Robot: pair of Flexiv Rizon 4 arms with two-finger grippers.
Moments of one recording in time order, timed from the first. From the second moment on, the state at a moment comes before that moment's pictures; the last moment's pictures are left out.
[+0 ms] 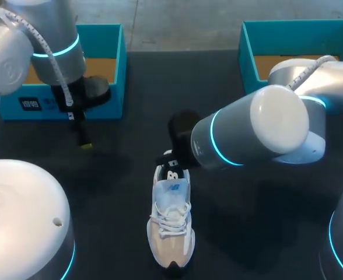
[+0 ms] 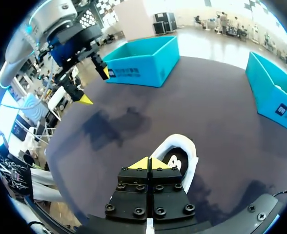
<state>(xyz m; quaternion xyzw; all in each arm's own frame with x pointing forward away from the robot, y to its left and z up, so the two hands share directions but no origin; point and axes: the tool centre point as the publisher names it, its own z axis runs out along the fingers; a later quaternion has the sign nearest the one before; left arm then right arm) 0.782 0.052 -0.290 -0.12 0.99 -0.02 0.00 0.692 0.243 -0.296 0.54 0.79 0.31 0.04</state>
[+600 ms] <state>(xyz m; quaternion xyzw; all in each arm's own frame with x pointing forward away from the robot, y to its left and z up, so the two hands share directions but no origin) 0.778 0.070 -0.293 -0.01 1.00 -0.09 -0.01 0.709 0.237 -0.335 0.59 0.76 0.26 0.04</state>
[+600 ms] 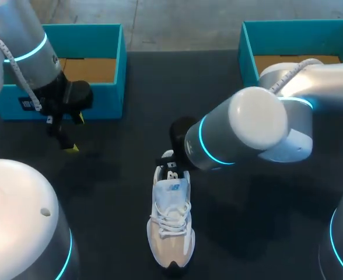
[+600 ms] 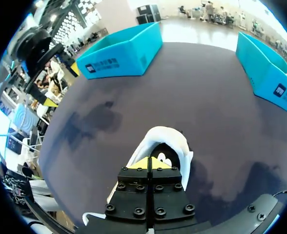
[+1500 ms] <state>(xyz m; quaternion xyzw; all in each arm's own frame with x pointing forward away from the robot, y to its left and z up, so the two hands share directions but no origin) 0.779 0.069 -0.293 -0.01 1.00 -0.09 -0.01 0.736 0.228 -0.365 0.63 0.75 0.17 0.14</state>
